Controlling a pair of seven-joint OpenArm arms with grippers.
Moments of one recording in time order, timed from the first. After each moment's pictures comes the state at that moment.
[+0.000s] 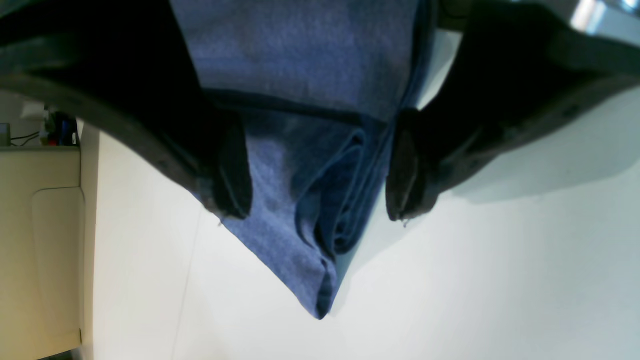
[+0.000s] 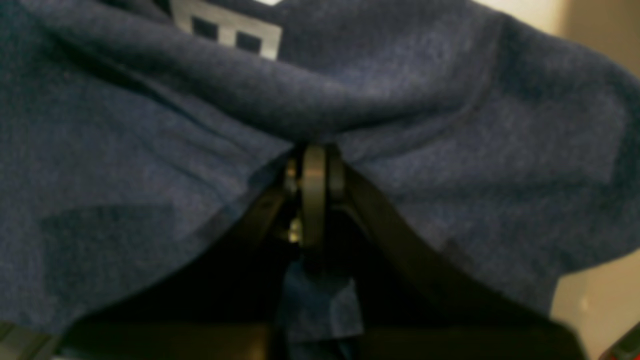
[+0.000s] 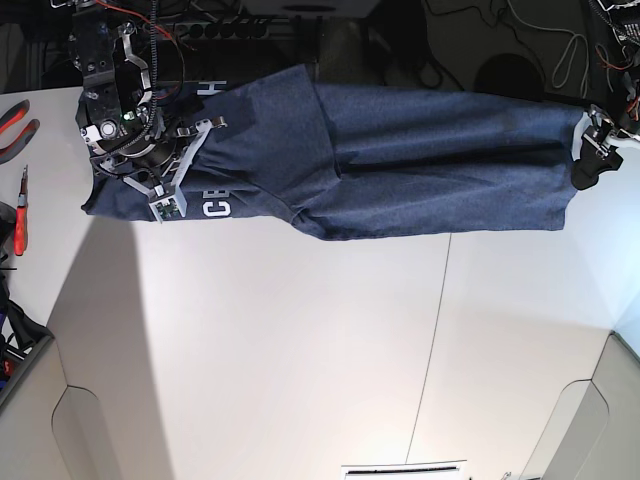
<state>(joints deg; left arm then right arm) 14.1 -18.6 -48.1 63.3 -58.3 -38.3 46.3 -13.2 12.2 -6.7 92.3 1.0 10.3 -54.9</state>
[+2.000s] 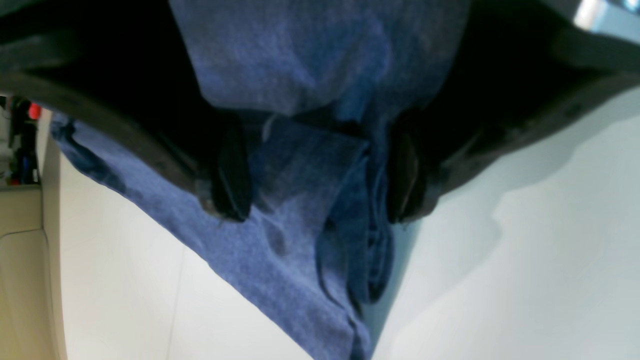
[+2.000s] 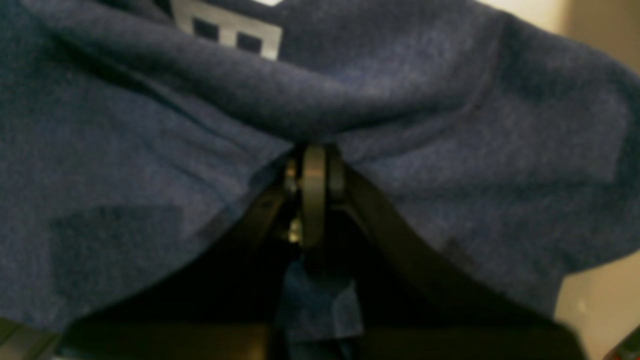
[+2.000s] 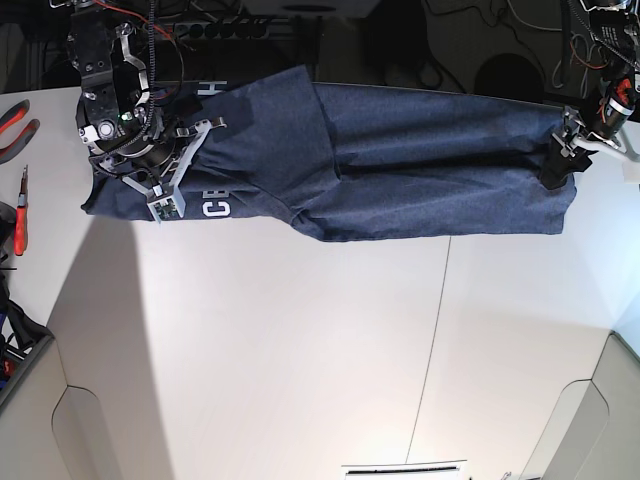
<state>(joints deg) 14.0 -16.9 -40.2 63.3 -49.4 -39.0 38.6 -13.2 12.2 -6.7 92.3 2.0 10.3 -55.0</state>
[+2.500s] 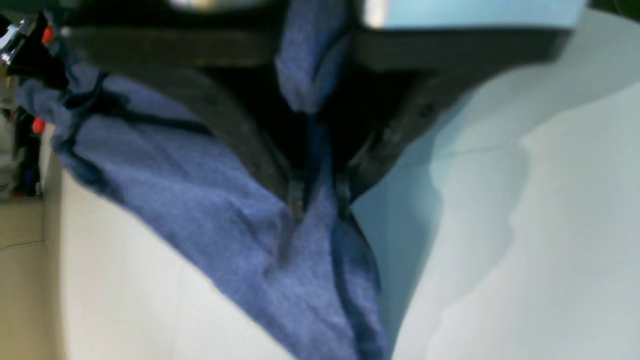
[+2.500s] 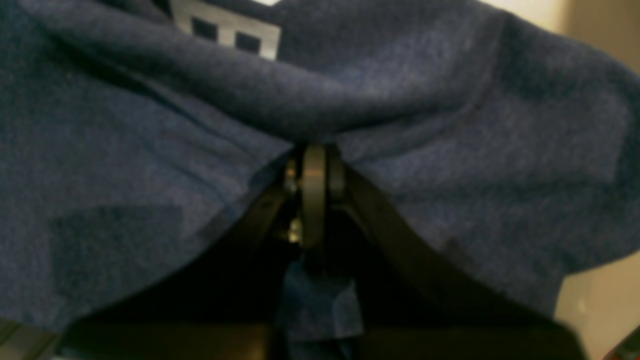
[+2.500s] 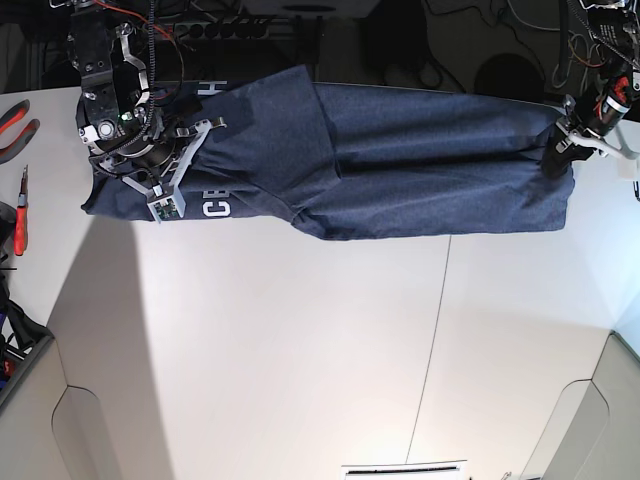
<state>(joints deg) 14.2 -16.7 -40.0 63.3 -53.1 -38.9 40.3 -13.2 12.2 -6.7 92.3 2.0 10.3 -54.9</state>
